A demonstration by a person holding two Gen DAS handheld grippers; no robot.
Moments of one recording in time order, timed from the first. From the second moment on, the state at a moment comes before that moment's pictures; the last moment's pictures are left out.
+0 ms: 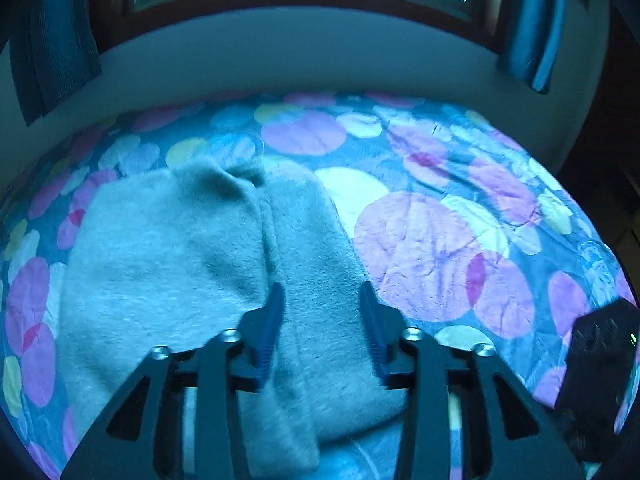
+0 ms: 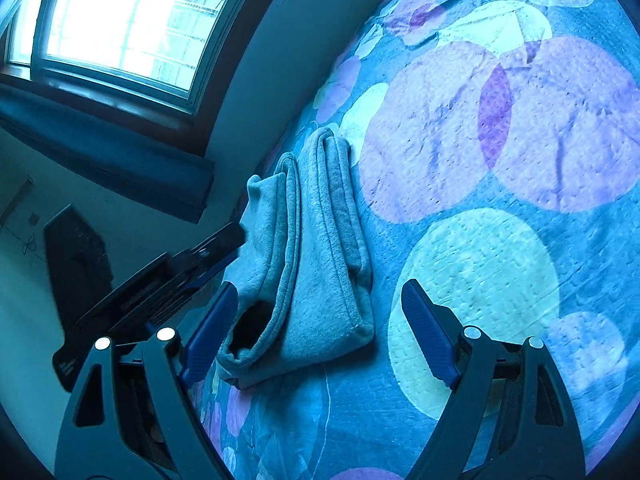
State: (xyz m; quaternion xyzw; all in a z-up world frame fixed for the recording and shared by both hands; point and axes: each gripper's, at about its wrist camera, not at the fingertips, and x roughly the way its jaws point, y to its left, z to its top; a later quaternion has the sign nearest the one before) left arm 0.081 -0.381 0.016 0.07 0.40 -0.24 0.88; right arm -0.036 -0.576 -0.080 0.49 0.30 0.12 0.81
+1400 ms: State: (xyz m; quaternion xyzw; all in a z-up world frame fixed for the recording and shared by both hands) left arm 0.153 -0.116 -0.062 -0.19 0.39 -0.24 0.87; right arm 0.174 -0.468 -0.050 0.34 0.45 0.16 0.81
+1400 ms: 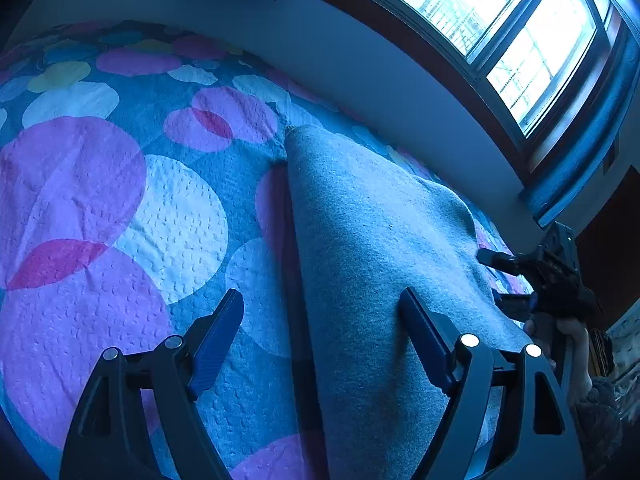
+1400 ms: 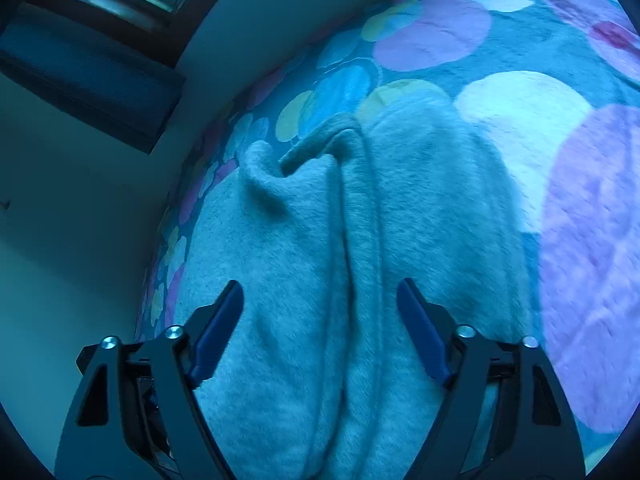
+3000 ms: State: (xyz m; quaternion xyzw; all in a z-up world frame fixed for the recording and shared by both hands) left arm 0.137 -0.148 -0.063 -0.13 0.40 -0.27 0.87; right arm 0.196 -0.543 -0.068 0.44 0.39 0.16 0.79
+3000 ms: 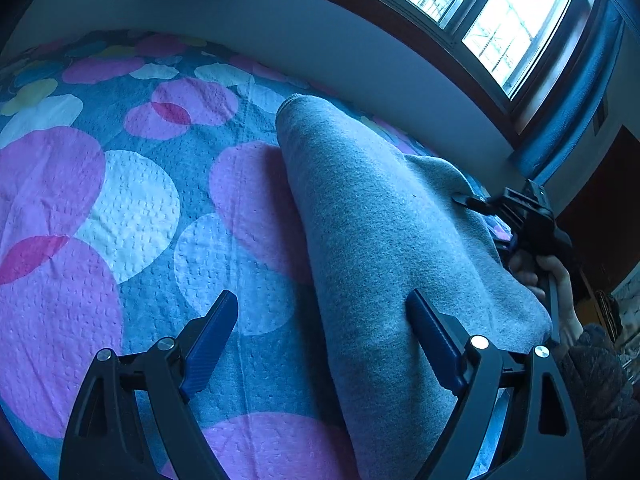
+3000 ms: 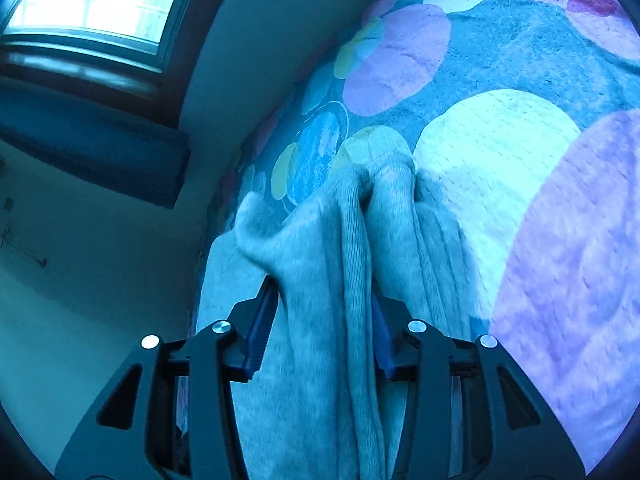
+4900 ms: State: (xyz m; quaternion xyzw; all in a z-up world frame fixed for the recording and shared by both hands) left arm 0.131 -0.166 -0.074 -0.09 0.43 -0.29 0.85; right arm 0.014 -0.543 -0.106 0.47 0.39 0.18 0.78
